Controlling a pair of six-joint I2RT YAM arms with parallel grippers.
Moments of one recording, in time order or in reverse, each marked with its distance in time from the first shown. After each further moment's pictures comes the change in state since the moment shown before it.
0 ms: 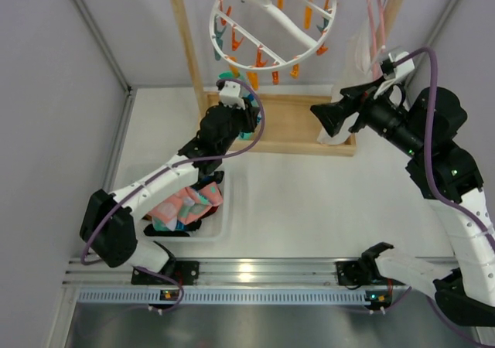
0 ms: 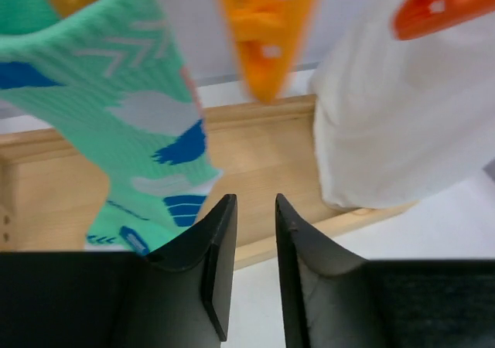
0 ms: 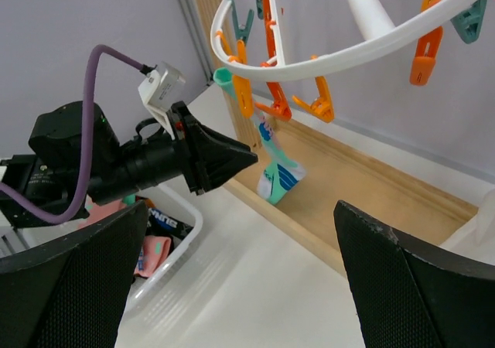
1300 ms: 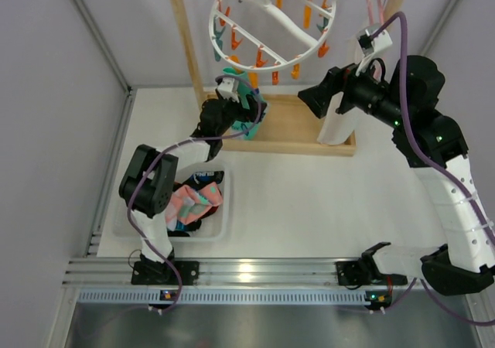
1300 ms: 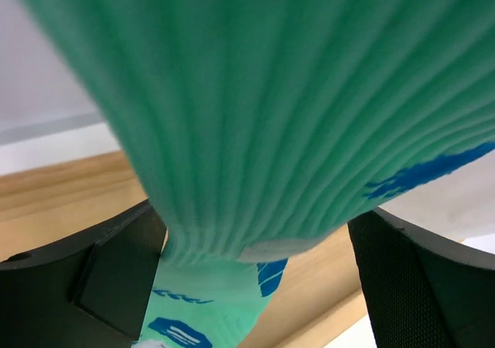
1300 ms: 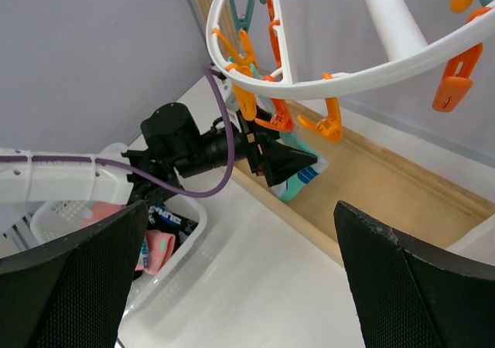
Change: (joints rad) left arm 0.261 0.446 0.032 0.470 0.378 -0.043; right arm 0.000 0.199 0.205 -0.104 -0.033 0.010
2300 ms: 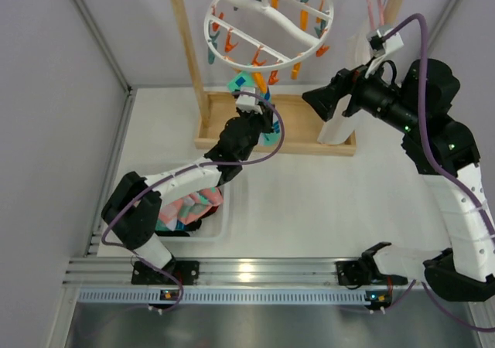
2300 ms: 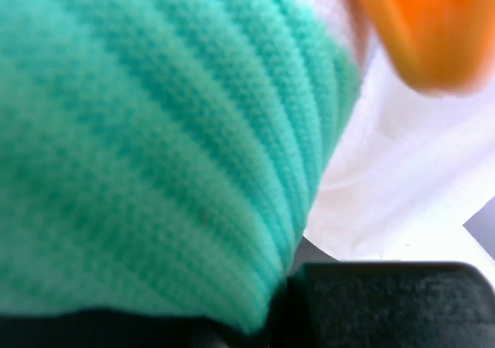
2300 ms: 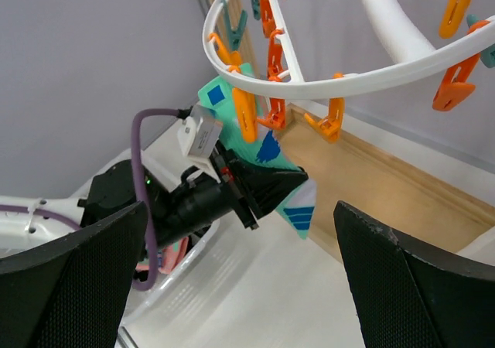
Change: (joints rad) left arm -0.318 -0.242 -0.071 -0.072 -0.505 0.008; right arm 0.000 -0.022 0.021 -0.021 -0.024 0.013
